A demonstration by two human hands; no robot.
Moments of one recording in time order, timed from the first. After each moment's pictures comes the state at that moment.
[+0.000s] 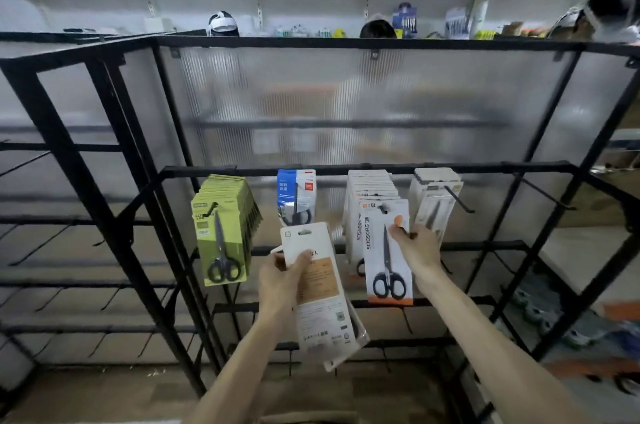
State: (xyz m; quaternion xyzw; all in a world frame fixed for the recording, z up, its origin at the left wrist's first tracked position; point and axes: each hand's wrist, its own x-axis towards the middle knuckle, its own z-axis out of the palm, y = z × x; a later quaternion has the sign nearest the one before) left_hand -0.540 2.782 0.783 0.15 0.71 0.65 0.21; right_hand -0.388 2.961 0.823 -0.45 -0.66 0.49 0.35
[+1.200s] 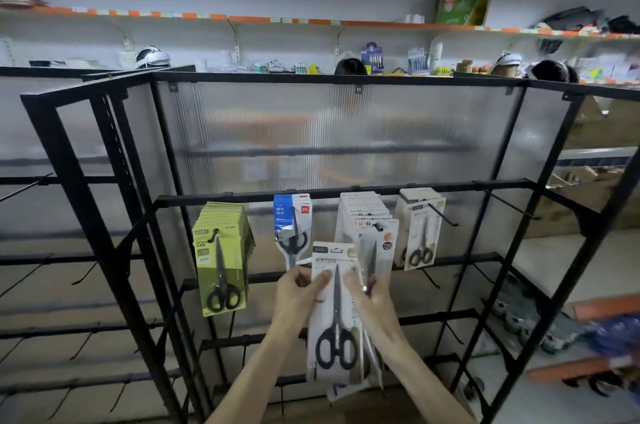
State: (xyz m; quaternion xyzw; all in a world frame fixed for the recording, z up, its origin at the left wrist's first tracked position) left_hand -0.536 2.776 0.806 0.29 0.69 0.61 0.27; right_hand -0.400 2.832 0.820 -0.40 -0.65 0.54 0.34
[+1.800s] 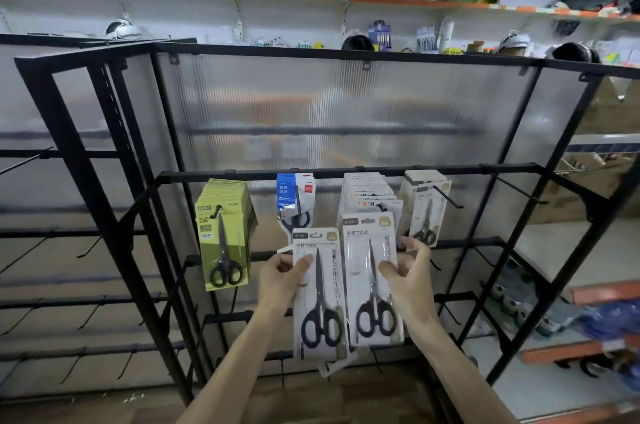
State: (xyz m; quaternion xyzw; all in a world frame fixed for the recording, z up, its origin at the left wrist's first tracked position) left_hand -0.556 2.762 0.784 0.19 0.68 0.65 0.27; right_hand -0.366 2.857 0.813 -0.40 -0.63 0.51 0.42
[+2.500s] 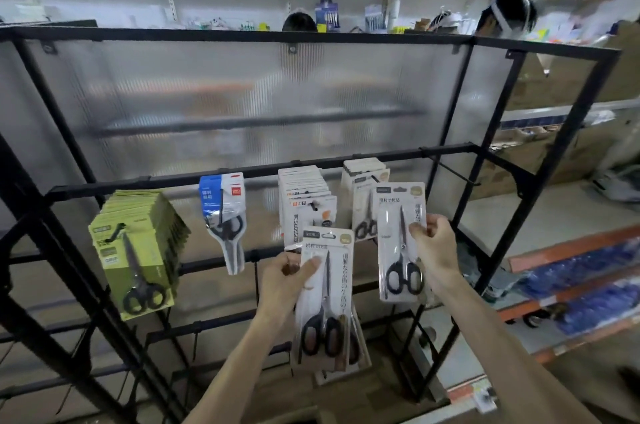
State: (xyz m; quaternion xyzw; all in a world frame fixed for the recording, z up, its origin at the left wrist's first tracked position) left_hand -0.477 2.847 0.785 0.32 0.67 0.59 0.32; right_hand -0.273 3.002 0.825 -0.52 -0.56 0.44 0.48
